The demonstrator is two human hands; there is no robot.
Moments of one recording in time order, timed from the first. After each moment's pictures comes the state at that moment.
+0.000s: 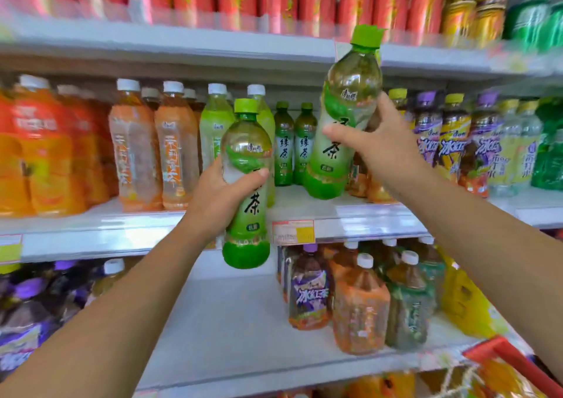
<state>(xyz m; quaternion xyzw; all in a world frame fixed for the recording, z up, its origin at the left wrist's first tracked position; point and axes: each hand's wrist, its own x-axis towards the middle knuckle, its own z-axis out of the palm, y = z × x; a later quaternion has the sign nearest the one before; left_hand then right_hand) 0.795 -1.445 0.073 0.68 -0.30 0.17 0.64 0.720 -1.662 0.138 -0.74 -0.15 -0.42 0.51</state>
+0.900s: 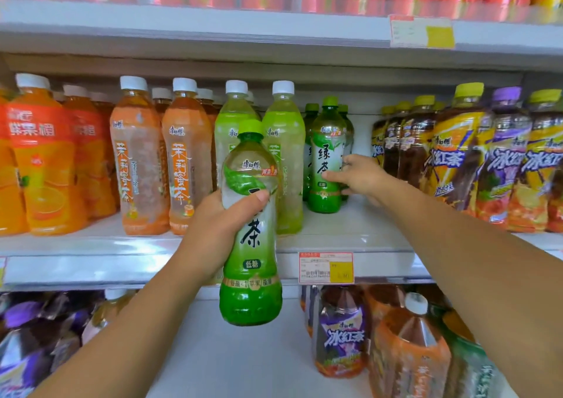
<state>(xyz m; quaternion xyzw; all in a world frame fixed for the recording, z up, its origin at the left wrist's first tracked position) 0.830 -1.438 0.061 0.65 -0.28 0.12 0.70 0.914 -1.696 0.119 -0.84 -0.01 -0.19 0.51</state>
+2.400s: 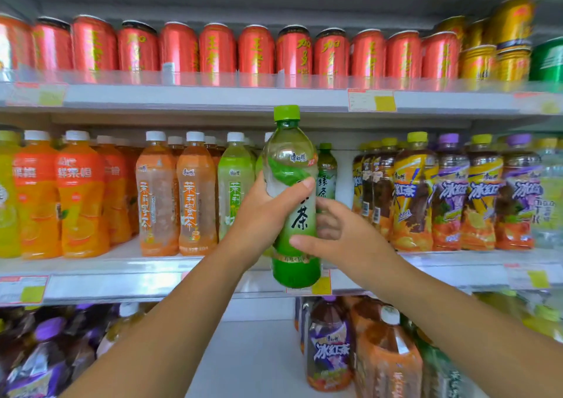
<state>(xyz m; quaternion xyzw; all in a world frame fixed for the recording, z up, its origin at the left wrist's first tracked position) 0.790 -1.488 0.116 0.64 -0.36 0.16 0.66 0.733 -1.631 0.093 -0.79 -0.22 -0.19 0.55</state>
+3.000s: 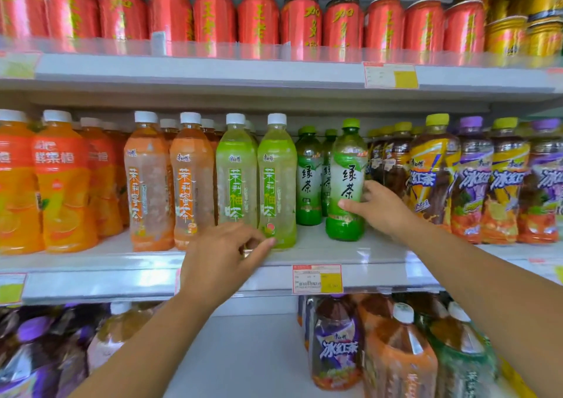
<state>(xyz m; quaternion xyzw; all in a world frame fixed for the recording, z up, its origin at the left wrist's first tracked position) 0.861 -1.431 0.031 0.80 -0.29 0.49 0.20 0.859 -1.719 0.099 -0.83 -0.03 -0.24 0.50</state>
